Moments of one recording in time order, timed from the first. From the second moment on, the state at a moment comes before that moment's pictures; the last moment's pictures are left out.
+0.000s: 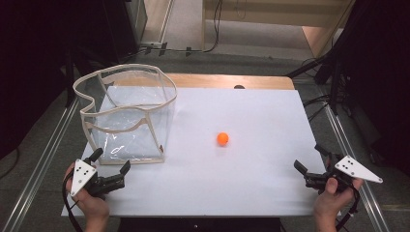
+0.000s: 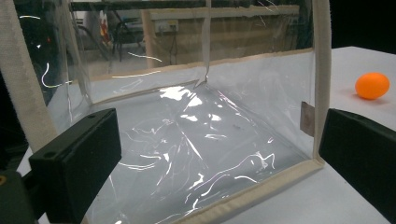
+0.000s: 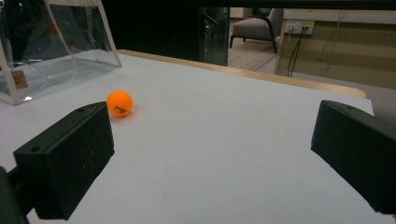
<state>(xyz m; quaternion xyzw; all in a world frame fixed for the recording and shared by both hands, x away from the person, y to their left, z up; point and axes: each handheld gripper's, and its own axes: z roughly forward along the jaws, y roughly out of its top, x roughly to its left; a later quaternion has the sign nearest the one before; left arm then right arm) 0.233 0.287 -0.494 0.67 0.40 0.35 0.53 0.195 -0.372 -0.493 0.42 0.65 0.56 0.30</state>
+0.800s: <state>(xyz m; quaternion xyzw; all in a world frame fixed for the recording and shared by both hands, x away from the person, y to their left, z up) 0.233 0.285 -0.495 0.67 0.39 0.34 0.53 0.220 -0.336 -0.475 0.39 0.72 0.51 0.26</state>
